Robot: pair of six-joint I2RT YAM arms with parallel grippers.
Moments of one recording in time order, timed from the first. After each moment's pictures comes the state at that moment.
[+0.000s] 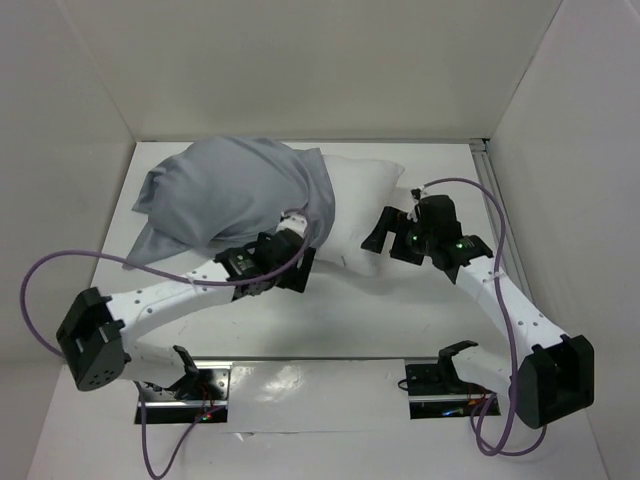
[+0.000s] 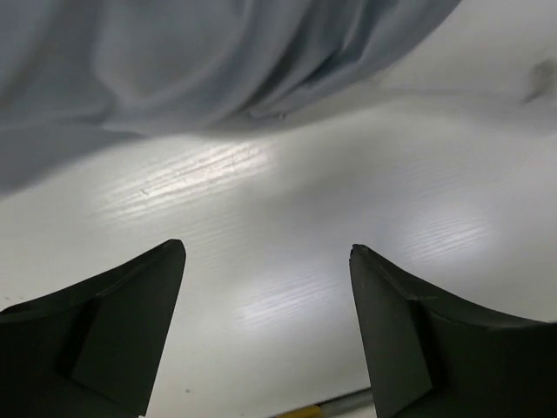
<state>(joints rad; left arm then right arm) -0.87 1.30 1.05 -0.60 -0.36 -0.44 0.31 1.09 0.82 -0.44 -0.28 0.60</state>
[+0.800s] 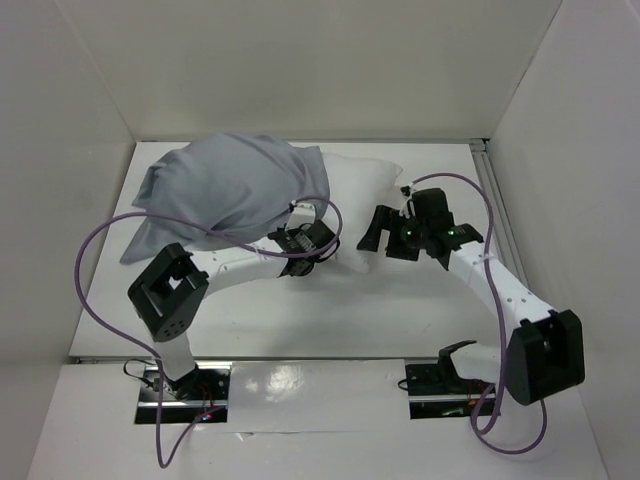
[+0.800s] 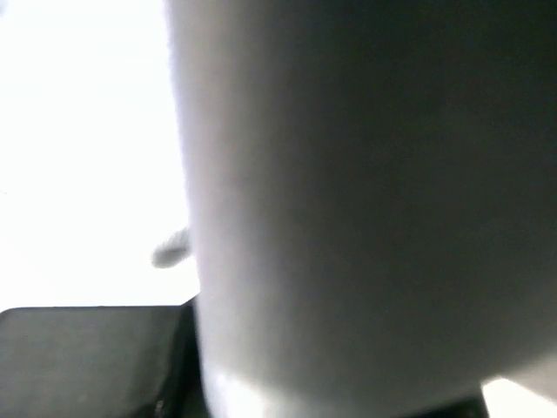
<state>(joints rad) -0.84 1.77 1.18 -0.52 -0.77 -0.64 0.29 1.20 0.88 -0.46 -0.32 0.53</state>
